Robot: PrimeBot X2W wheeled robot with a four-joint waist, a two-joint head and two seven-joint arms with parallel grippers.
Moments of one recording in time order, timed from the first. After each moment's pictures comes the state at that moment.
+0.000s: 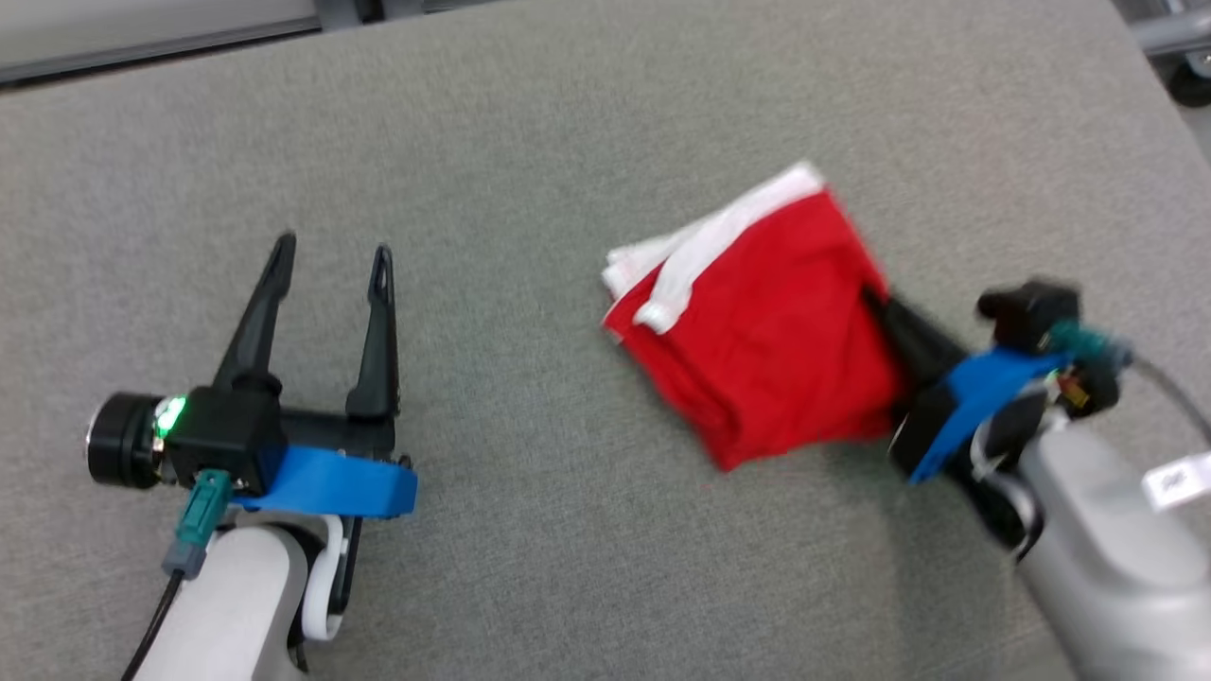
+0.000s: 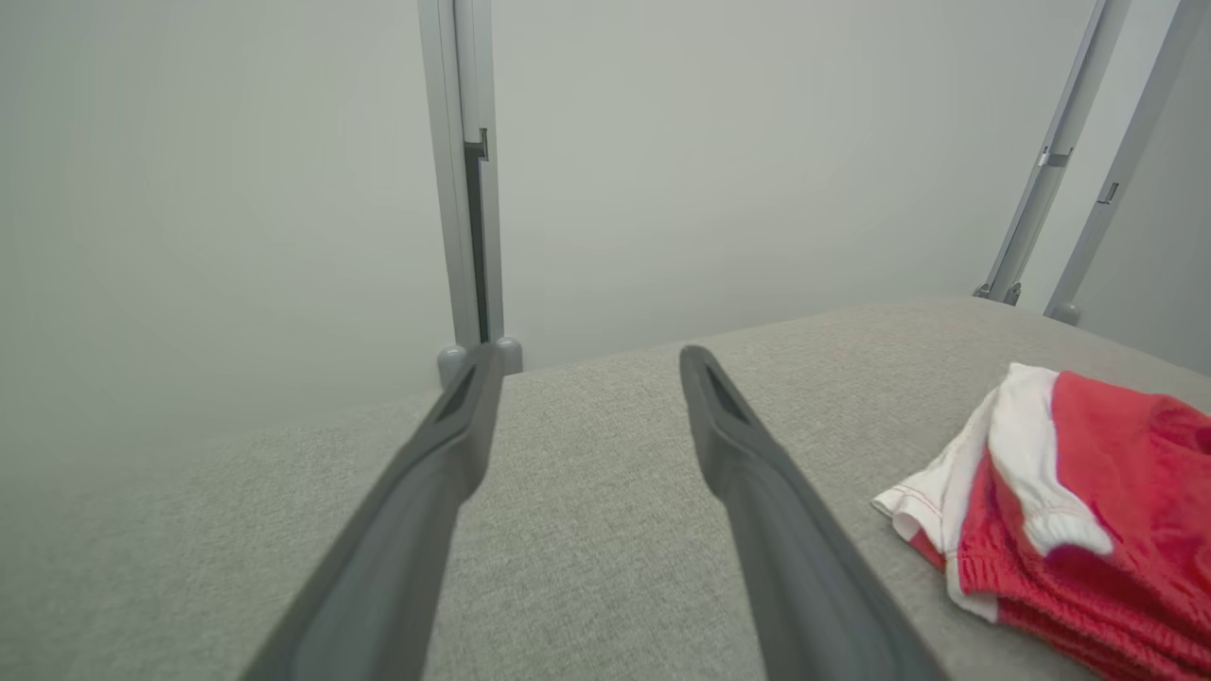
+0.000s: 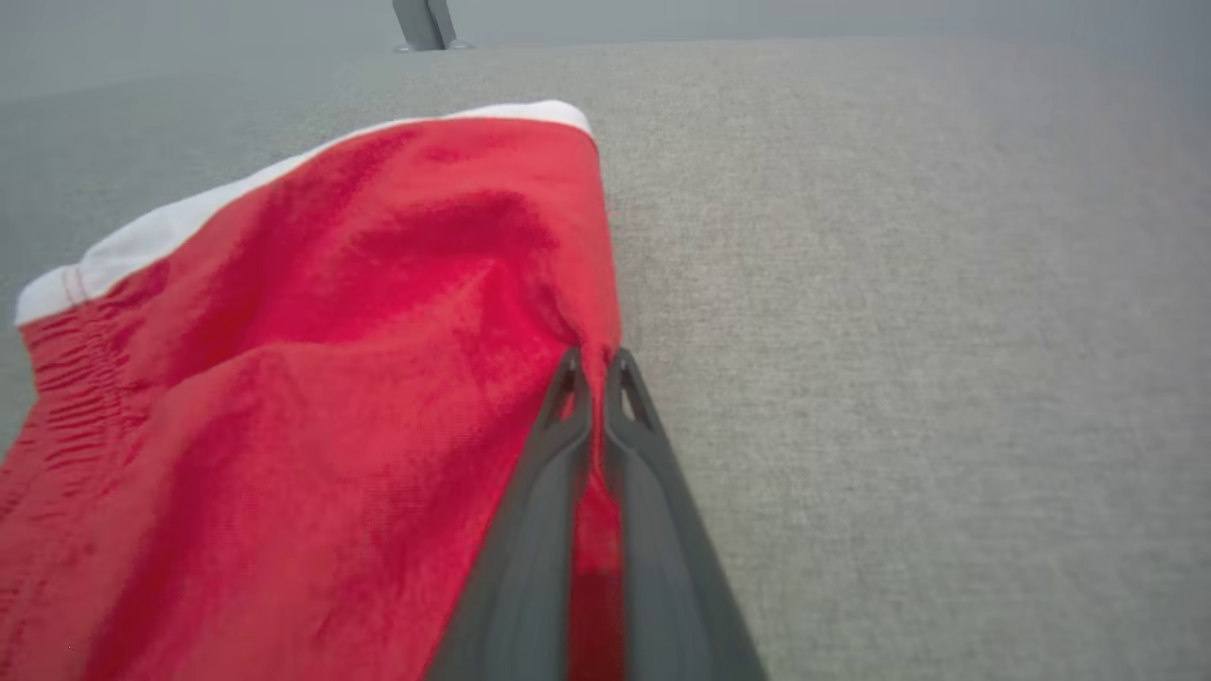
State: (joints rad) left arm -0.32 0.32 -0.38 0.04 -0.30 0.16 -0.21; right arm -0.57 -0.28 0.40 0.58 0.50 0.13 -0.07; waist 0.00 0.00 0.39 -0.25
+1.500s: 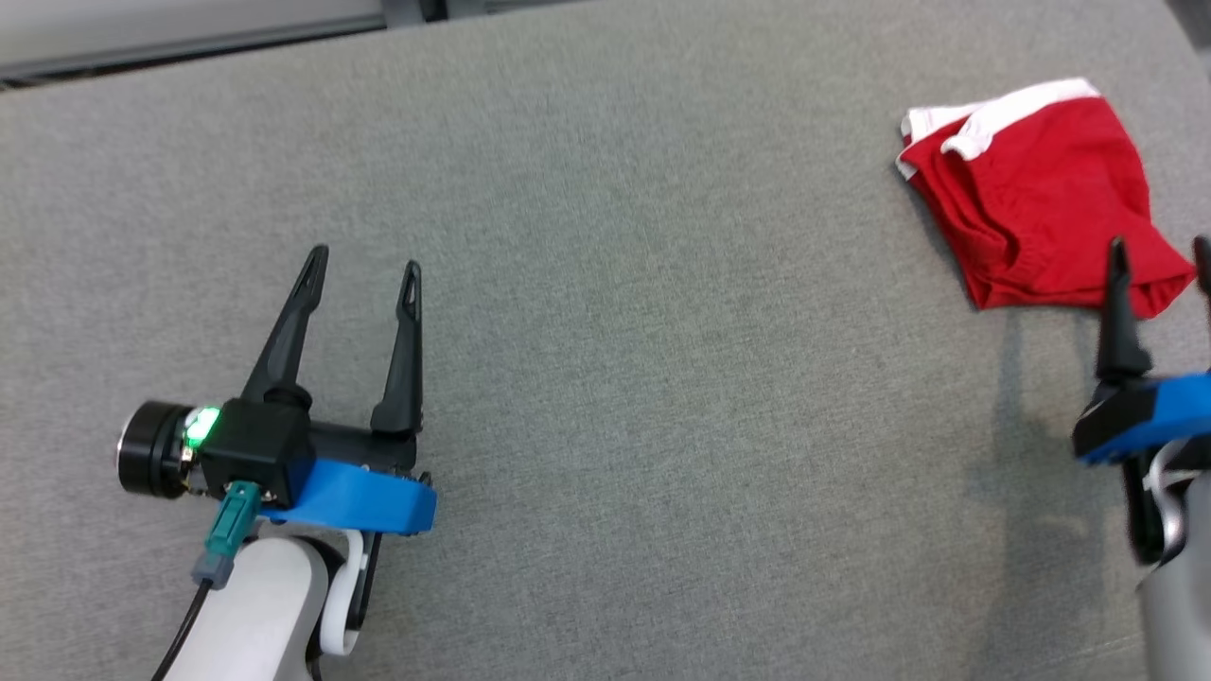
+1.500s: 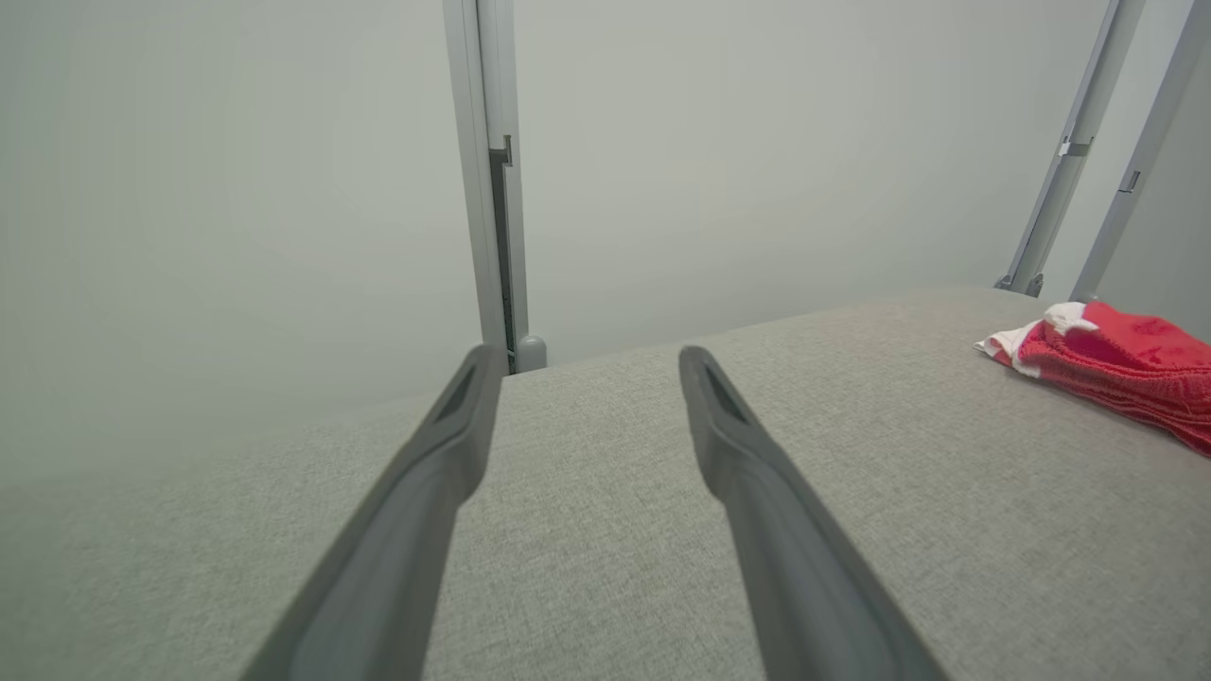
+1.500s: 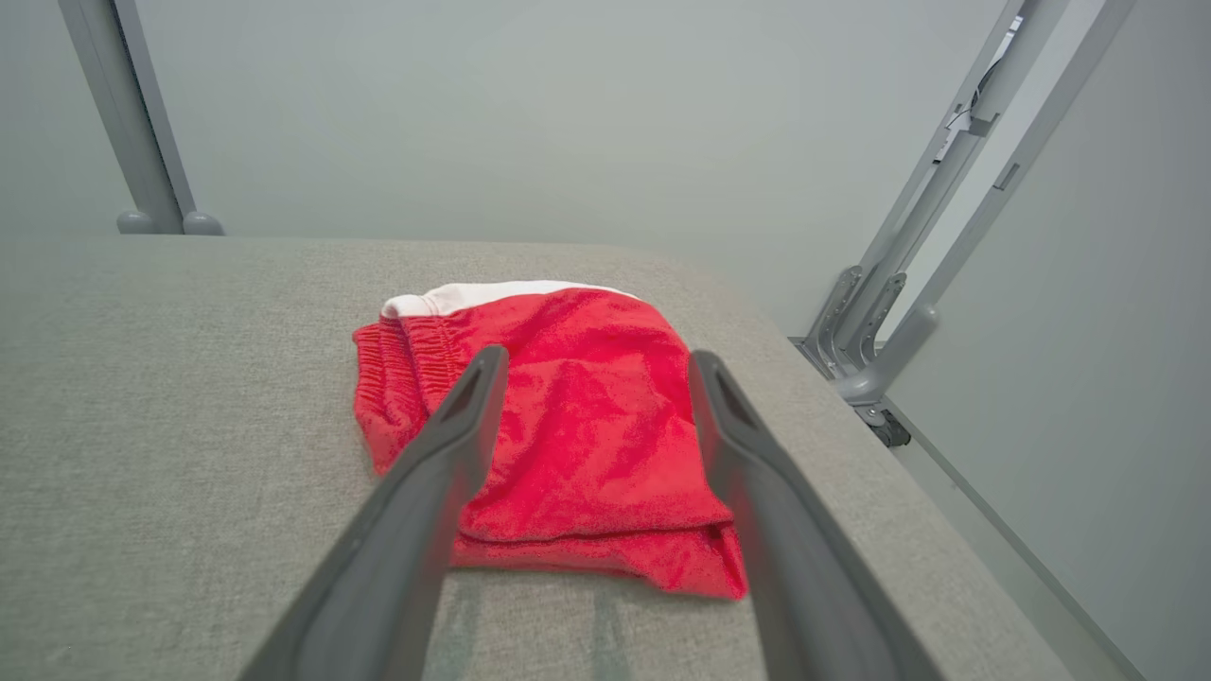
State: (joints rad) left arm -0.34 0.32 -0.43 0.07 -0.31 0.16 -0.23; right arm -0.49 -0.22 -0.23 0.53 0.03 0.13 -0.26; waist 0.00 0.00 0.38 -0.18
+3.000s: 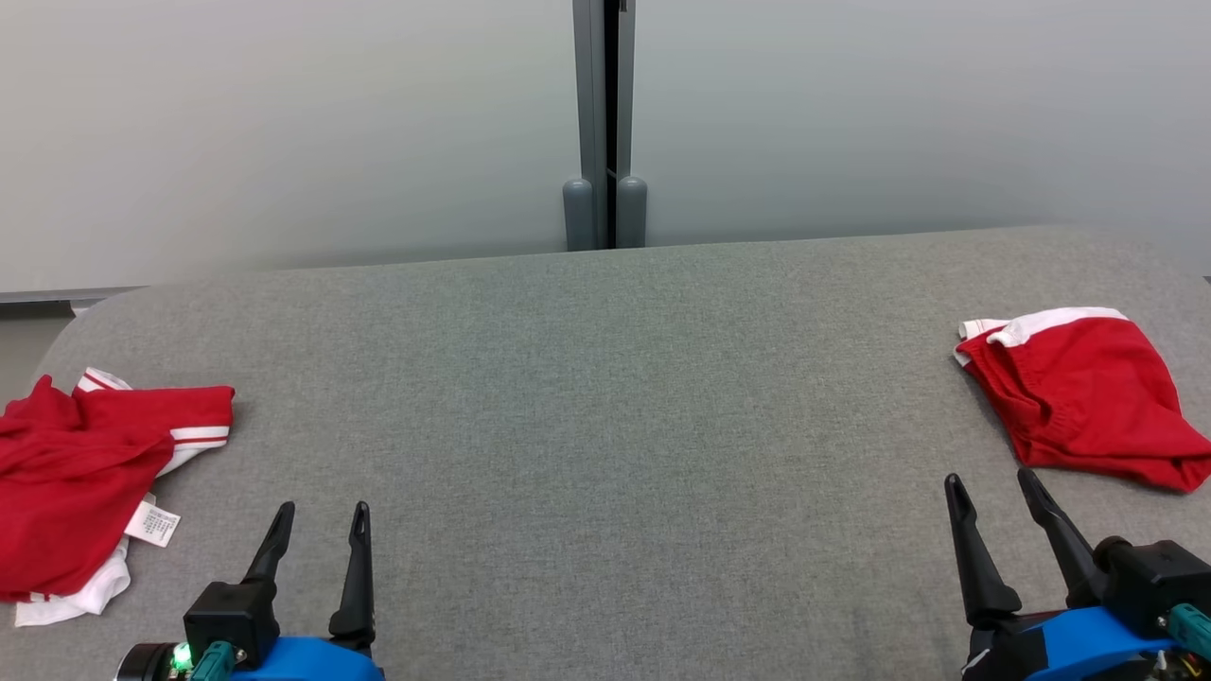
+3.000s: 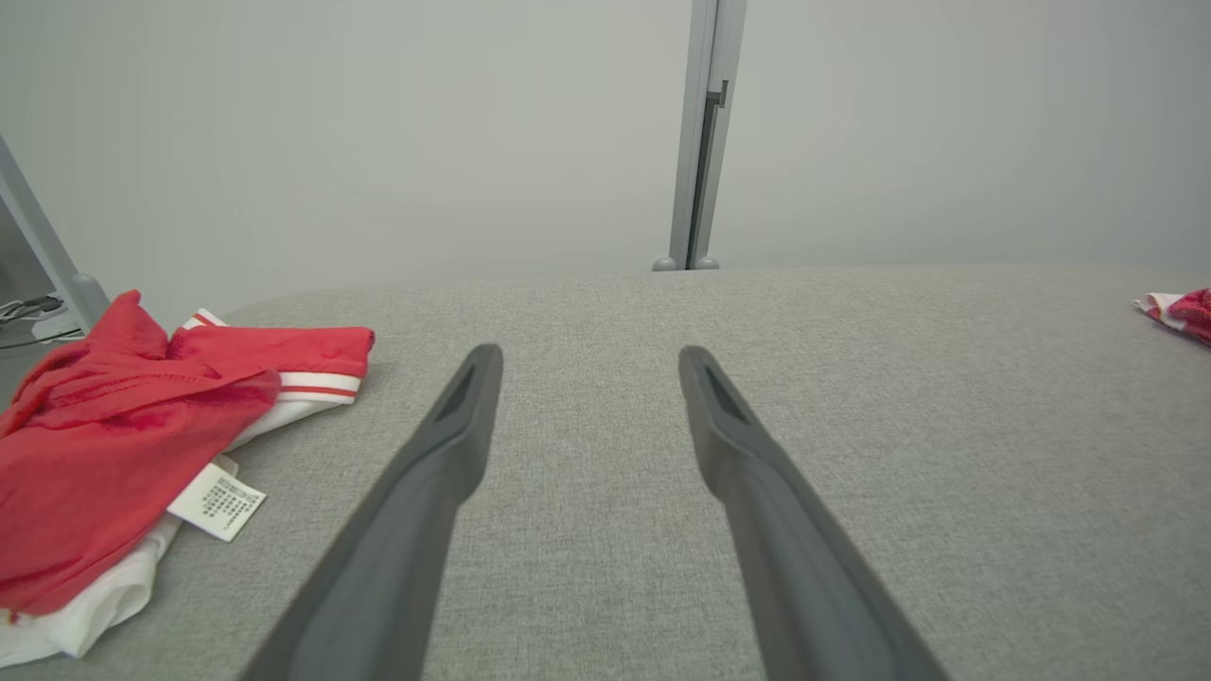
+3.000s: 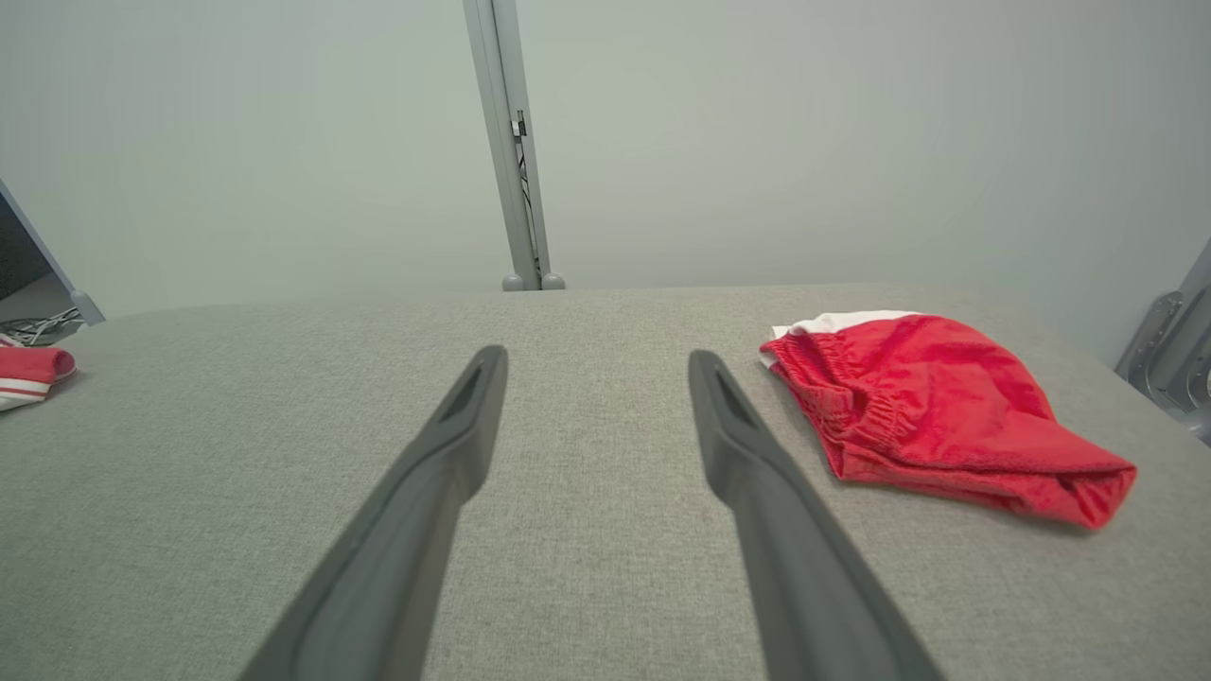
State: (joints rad) left arm -0.02 0.35 -0.39 0.22 -0.46 0.16 -0.23; right arm 0.09 -0.05 -0.06 -0.06 0.15 0.13 0.00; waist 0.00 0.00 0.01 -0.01
